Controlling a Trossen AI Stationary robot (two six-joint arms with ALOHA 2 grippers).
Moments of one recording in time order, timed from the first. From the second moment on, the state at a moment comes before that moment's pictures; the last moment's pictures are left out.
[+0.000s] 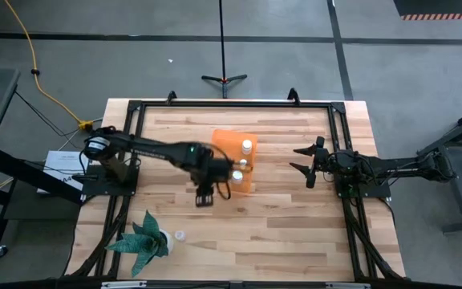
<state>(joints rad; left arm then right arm) -0.10 1.75 1.51 -1.13 0.08 -0.21 -0.03 0.30 0.01 0.09 0.28 0.06</state>
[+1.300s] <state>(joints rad) -0.01 1.91 1.56 -1.43 0.10 -0.30 -0.03 0.30 0.01 0.06 0.29 0.07</state>
